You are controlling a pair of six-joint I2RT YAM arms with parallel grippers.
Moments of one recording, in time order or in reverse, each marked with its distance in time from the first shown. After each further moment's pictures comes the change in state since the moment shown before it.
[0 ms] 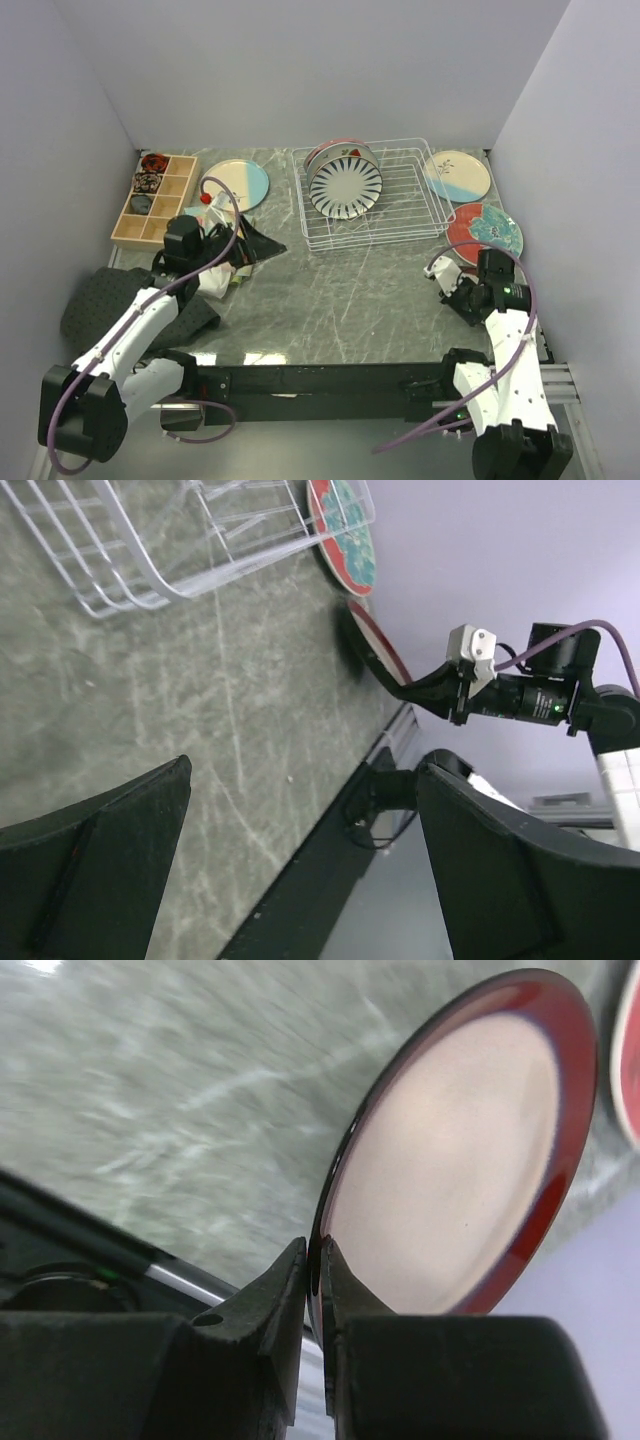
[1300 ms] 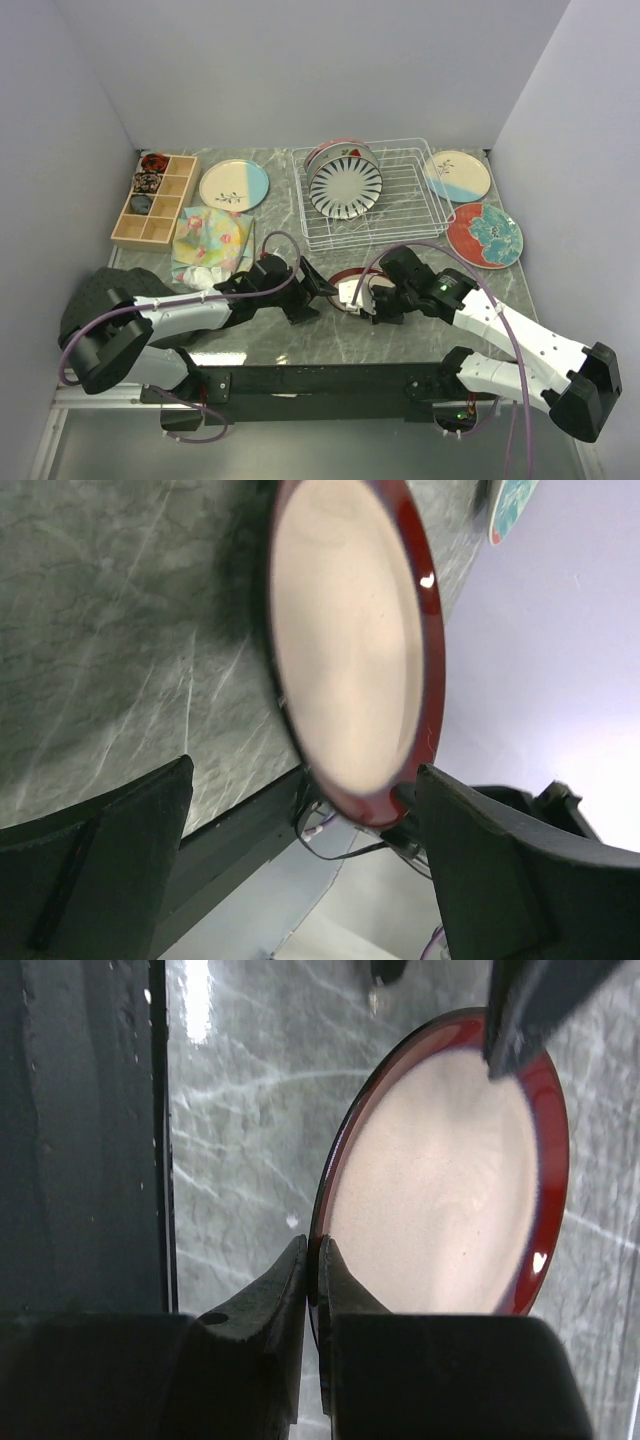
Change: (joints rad) left arm -0.622 0.355 -0.069 0.100 -0.536 -0.674; right arm 0.966 0.212 0.094 0.294 -0.250 0.214
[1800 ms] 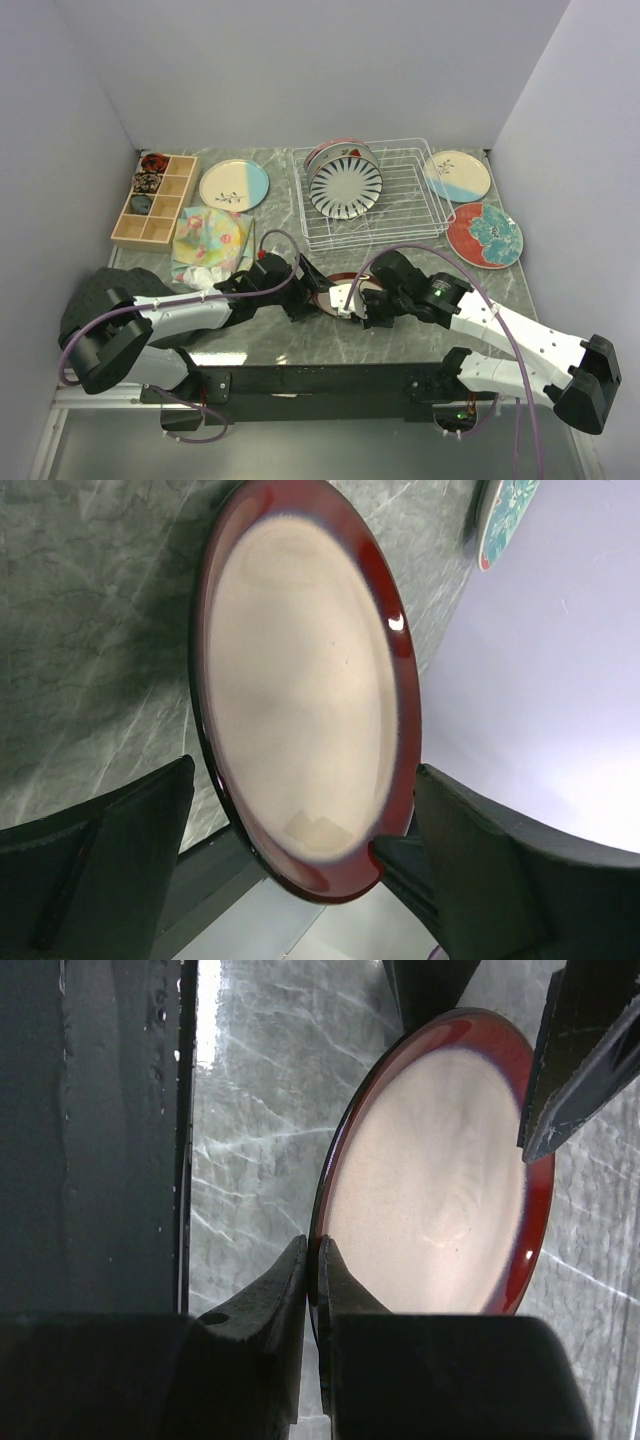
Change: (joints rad) left arm 0.000 0.002 0.008 0.004 -0.050 -0.010; right arm 0.101 0.014 0.000 0.091 0.003 0.074
